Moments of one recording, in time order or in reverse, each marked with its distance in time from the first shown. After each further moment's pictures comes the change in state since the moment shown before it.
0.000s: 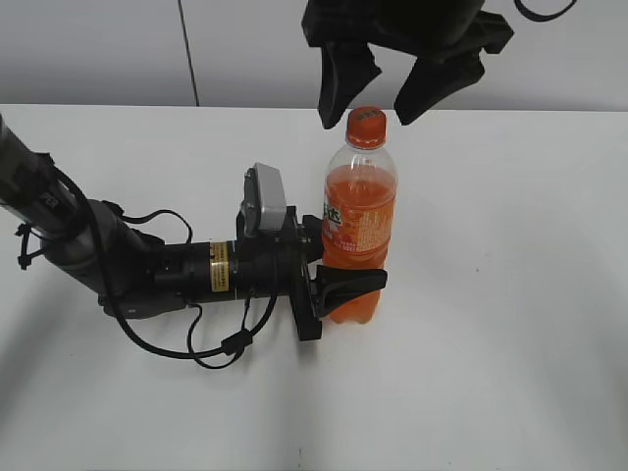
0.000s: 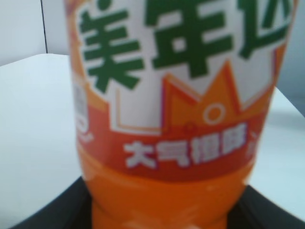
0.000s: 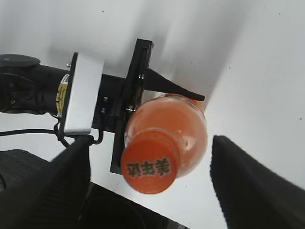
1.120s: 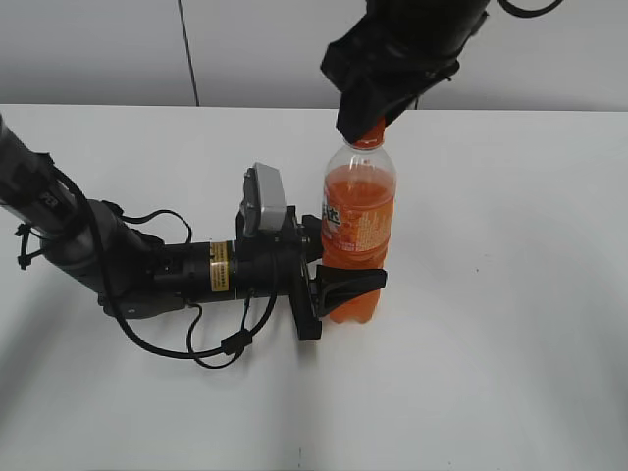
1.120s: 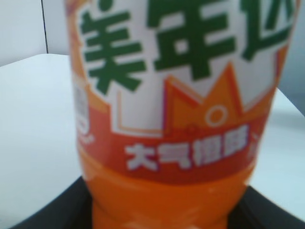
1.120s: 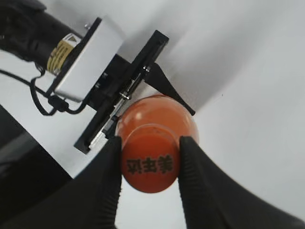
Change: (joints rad) left arm 0.000 0.000 0.000 -0.001 0.000 0.000; right arm 0.000 0.000 0.016 0.005 -0.002 -0.505
